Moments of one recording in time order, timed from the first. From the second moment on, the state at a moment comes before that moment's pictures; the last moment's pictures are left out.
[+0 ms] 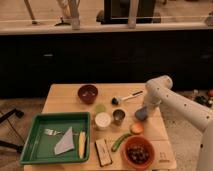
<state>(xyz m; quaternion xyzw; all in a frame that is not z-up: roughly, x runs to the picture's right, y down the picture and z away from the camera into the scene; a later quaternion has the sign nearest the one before) 0.270 0.136 0.901 -0.29 -0.06 -0.19 0.93</state>
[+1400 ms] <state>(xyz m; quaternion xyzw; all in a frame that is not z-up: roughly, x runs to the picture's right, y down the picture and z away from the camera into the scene) 0.278 0.123 0.928 -0.30 -0.02 -0.21 0.93</state>
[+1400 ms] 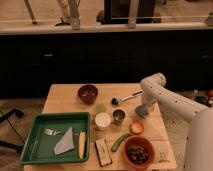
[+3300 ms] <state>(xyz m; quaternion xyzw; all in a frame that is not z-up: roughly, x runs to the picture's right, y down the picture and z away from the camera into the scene) 0.276 0.127 0.907 -0.30 -0.05 -0.21 0.93</state>
